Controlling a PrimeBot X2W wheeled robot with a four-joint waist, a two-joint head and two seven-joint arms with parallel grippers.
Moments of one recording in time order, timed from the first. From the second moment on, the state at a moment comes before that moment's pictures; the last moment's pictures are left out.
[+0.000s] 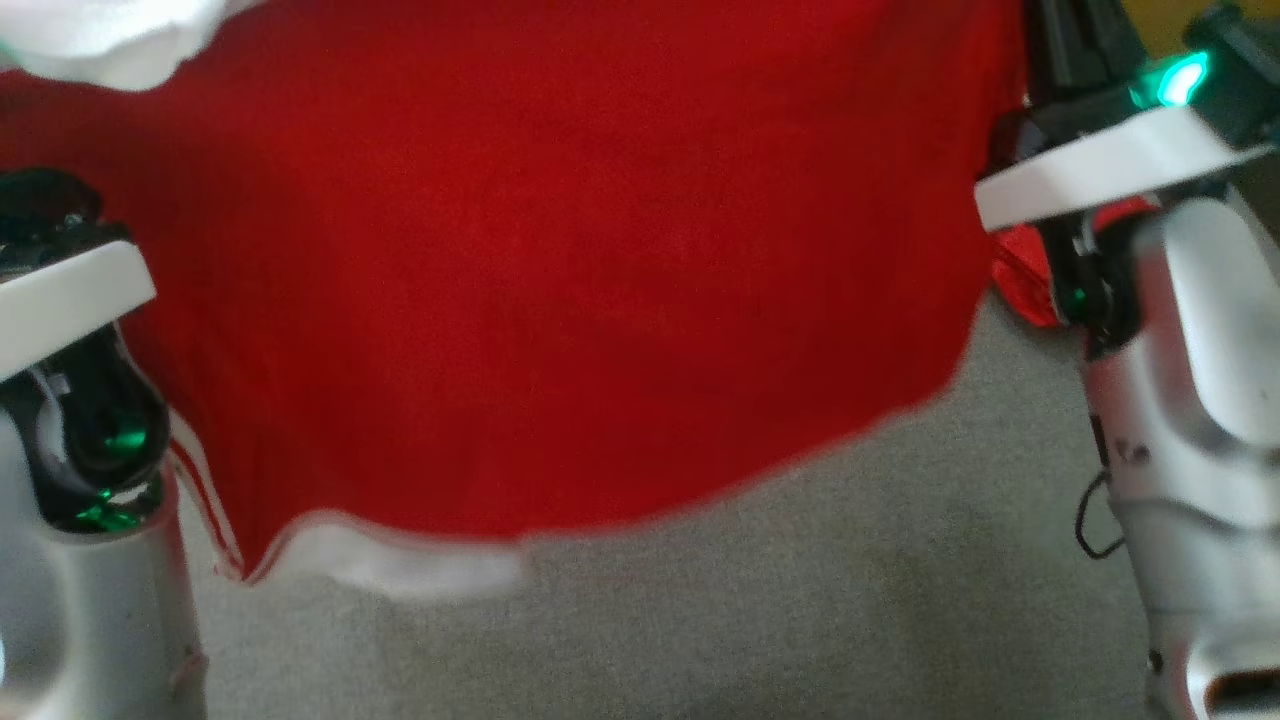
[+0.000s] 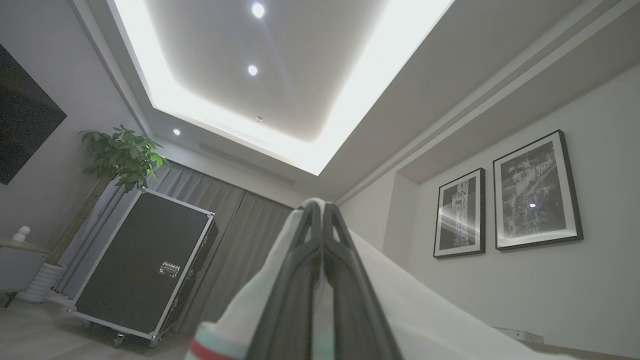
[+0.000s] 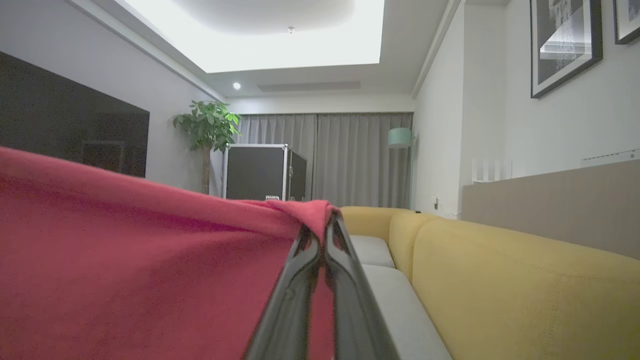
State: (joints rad) left arm -0.49 0.13 0.07 -0.33 -0.51 0.04 -0.05; right arm -0.73 -0.15 0.20 0.34 0.24 0.13 -0.15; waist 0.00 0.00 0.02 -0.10
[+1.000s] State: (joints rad) left arm -1.23 0.26 -0.02 0.69 -0.49 -0.12 -0.20; right arm -1.35 -0.12 0.10 1.06 0.08 0.13 -0.25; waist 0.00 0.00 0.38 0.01
